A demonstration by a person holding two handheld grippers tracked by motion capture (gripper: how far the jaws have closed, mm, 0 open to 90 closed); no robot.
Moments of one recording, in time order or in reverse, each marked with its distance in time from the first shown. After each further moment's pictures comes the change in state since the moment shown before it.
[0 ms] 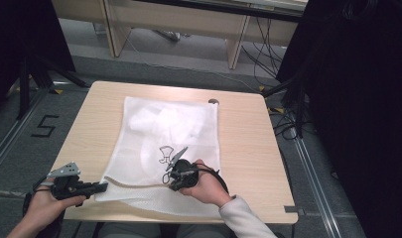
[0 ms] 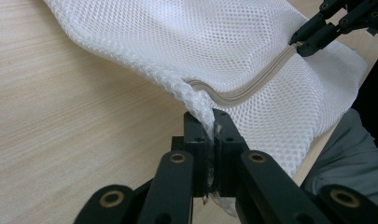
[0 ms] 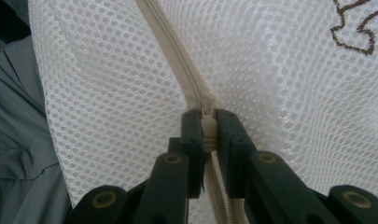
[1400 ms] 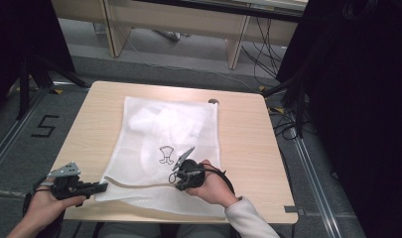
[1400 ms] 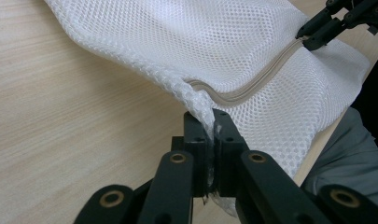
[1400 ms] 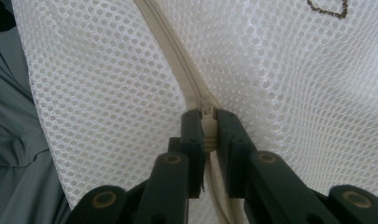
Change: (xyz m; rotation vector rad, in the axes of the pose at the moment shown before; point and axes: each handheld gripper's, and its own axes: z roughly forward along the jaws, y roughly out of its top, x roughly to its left) left arm 0.000 0.000 0.000 0.002 0.002 0.003; right arm -0.006 -0.013 -0.008 0.012 -0.018 0.014
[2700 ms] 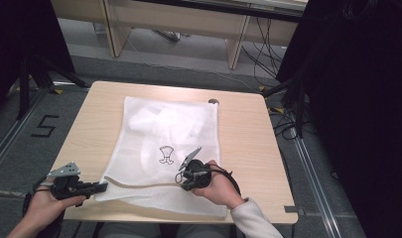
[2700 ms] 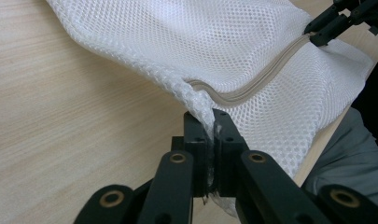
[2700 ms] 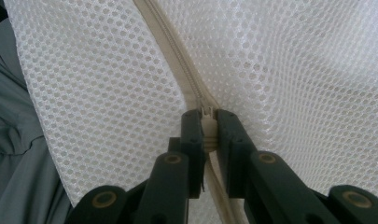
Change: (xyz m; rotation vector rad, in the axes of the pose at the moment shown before) left arm 0.000 0.000 0.000 0.001 0.002 0.000; right arm -0.006 -0.014 -0.009 0.004 -0.011 0.021
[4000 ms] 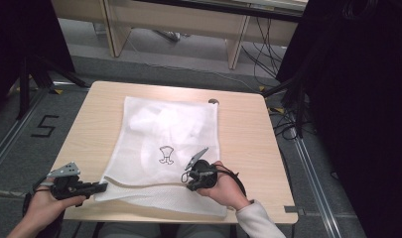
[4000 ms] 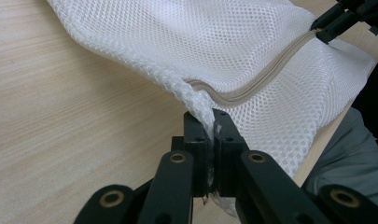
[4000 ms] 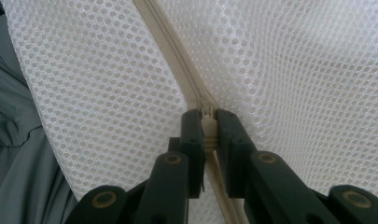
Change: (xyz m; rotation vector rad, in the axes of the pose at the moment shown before) left arm 0.000 0.000 0.000 -0.001 0.001 -0.001; right arm -0.005 -0.013 -0.008 -0.007 -0.007 0.028
